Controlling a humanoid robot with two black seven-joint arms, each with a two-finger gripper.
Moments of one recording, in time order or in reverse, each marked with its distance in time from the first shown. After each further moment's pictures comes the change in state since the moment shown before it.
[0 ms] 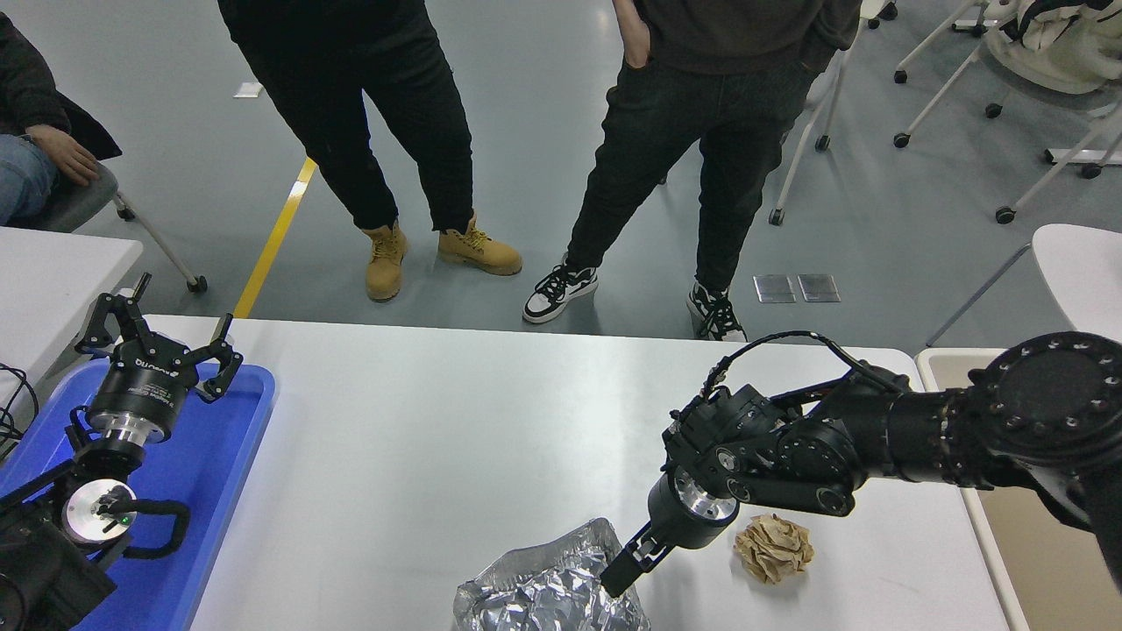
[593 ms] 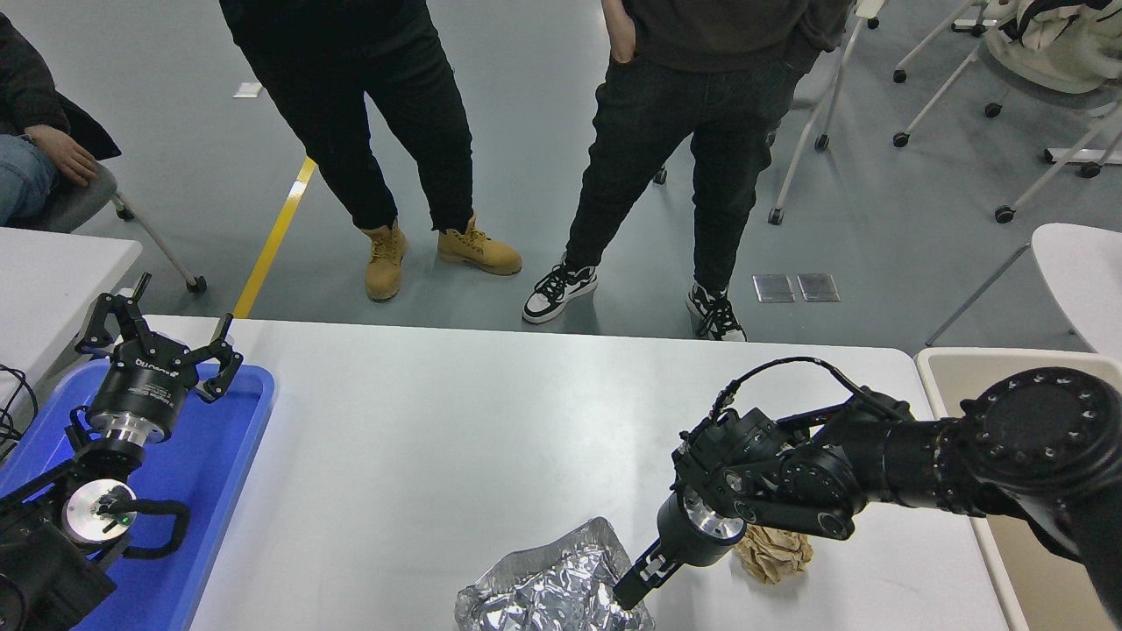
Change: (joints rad) left arm 0.000 0.000 0.000 0.000 0.000 0.000 0.000; right arm -0.017 -0.010 -0.003 -0.036 -0.113 -0.012 0.105
